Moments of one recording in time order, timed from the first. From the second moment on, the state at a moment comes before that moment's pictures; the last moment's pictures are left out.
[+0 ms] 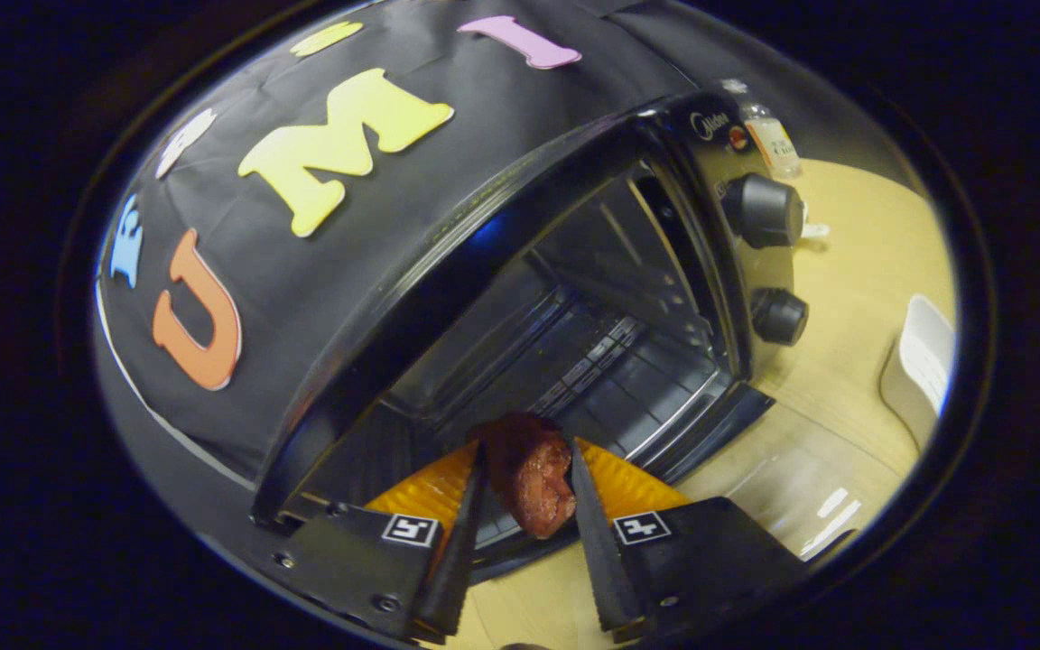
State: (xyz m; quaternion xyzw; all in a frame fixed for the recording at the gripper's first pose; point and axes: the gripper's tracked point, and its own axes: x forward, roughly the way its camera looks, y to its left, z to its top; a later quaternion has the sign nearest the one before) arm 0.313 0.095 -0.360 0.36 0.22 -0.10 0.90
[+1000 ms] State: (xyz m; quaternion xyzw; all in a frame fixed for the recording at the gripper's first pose) arm 0.157 0.084 -0.258 0.08 0.21 0.02 0.97
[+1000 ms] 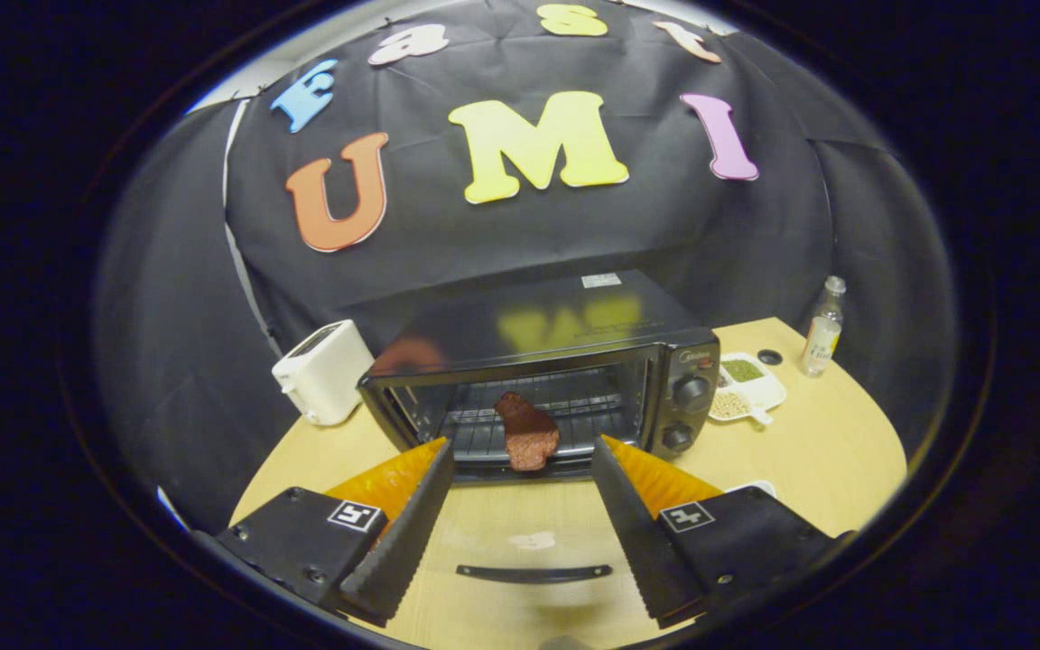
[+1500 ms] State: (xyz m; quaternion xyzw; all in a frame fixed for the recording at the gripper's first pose) arm 0.055 0.070 -0.303 0.01 0.25 0.02 0.97
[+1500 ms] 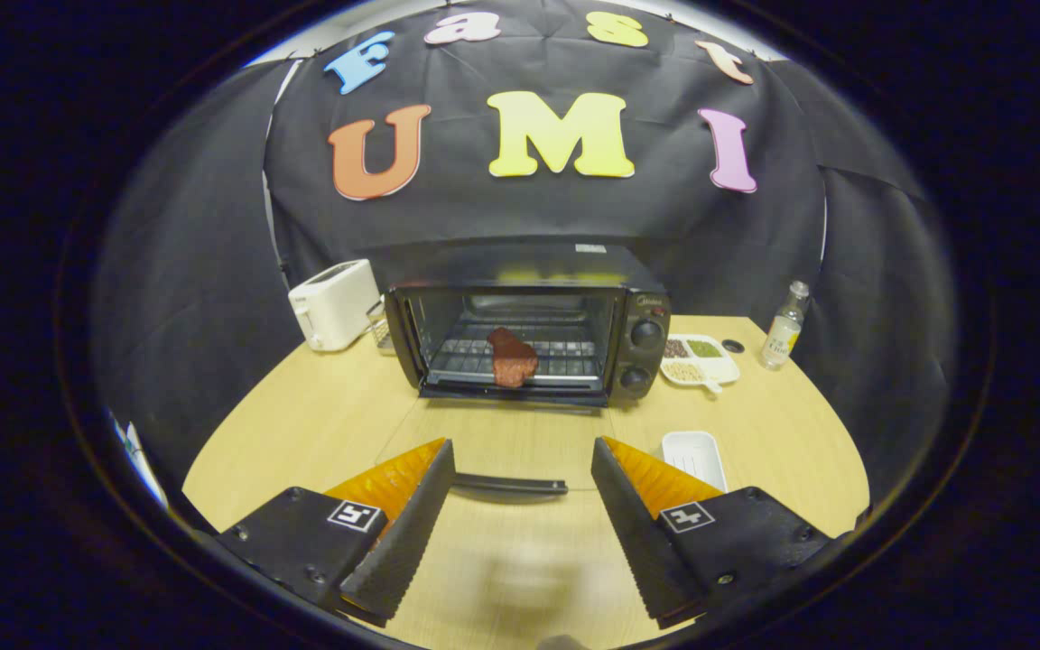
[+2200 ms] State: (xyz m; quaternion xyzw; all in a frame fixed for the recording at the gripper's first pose) arm 0.066 0.087 -0.430 0.02 0.36 0.01 0.93
